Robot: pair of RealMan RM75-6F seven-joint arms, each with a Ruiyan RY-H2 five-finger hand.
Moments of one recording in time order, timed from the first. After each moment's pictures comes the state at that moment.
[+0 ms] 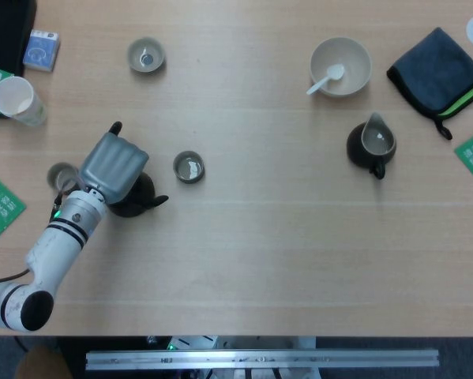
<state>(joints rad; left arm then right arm) -0.74 -1.42 0.06 -1.60 0.98 0.97 0.79 0.05 -1.14 0.11 -1.45 -1.42 1.46 0.19</state>
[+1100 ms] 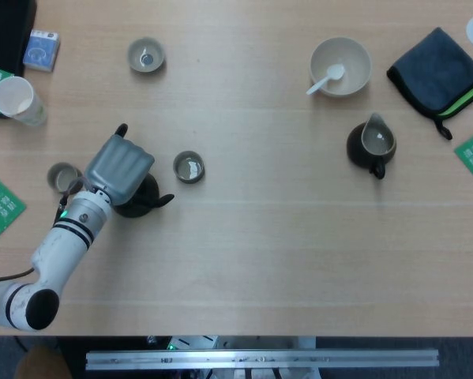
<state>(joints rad) -0.78 -1.42 0.06 -1.65 0.92 0.97 0.87 0.04 -1.15 0.11 -1.43 -1.41 1.45 0.20</state>
